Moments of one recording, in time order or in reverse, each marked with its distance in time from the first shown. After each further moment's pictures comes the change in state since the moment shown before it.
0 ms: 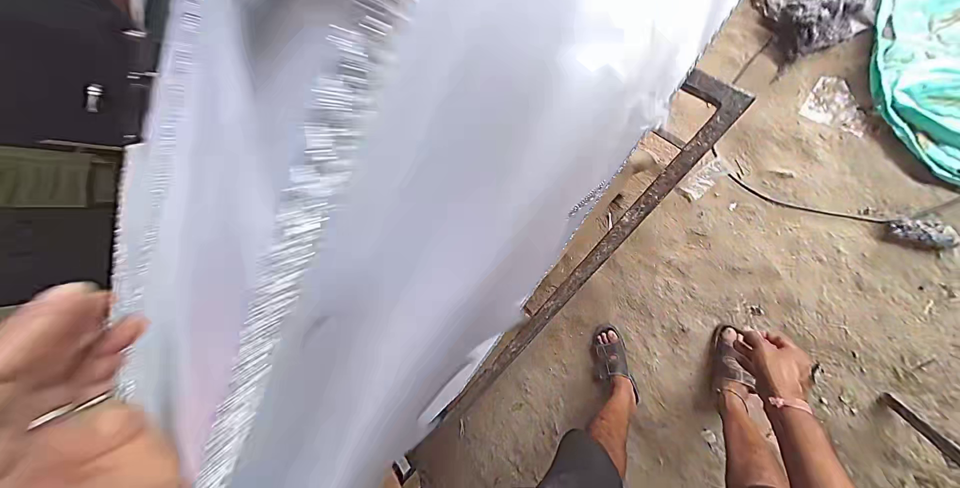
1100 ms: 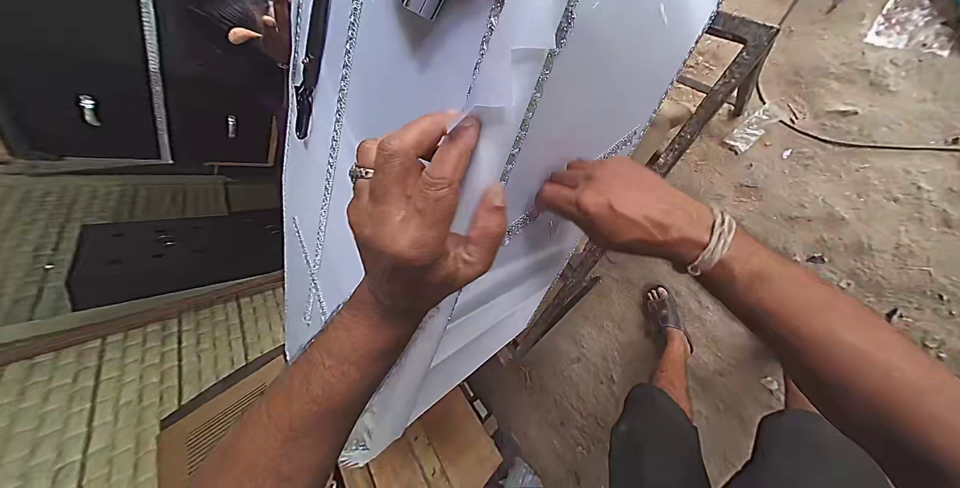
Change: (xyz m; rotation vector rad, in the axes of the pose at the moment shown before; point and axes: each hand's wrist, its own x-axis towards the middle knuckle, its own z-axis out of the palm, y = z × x) left_hand 0.081 0.087 0.076 0.431 -0.089 0.635; right_hand -0.302 -0.290 0.062 -0.357 -0.651 -2.144
